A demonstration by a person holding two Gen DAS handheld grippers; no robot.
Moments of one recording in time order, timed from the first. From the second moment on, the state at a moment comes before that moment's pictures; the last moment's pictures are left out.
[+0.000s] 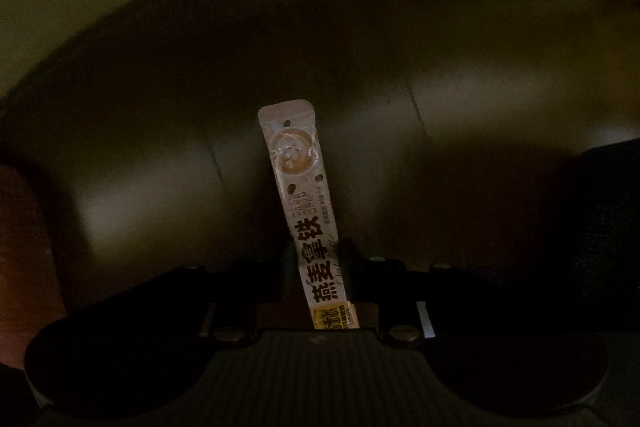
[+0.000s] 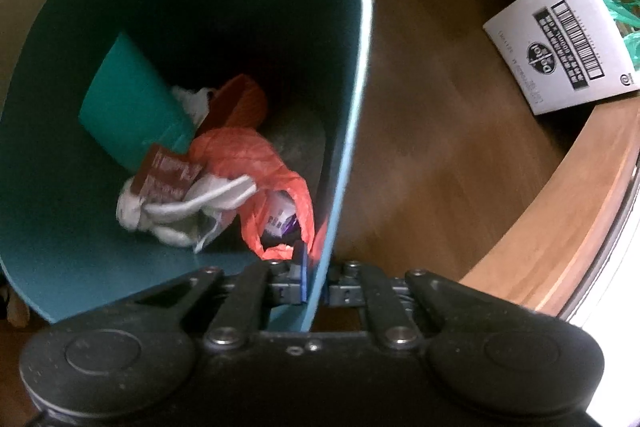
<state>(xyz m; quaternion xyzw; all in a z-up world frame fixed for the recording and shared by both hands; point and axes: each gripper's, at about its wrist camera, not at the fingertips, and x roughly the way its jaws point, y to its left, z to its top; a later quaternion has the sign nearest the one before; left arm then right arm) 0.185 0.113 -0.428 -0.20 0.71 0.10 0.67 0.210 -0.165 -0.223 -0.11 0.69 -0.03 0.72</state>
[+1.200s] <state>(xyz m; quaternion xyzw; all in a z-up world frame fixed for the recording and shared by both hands) 0.149 0.059 -0.118 -0.21 0.60 -0.08 0.77 0.192 -0.152 -0.222 -0.26 0.60 0.02 0.76</state>
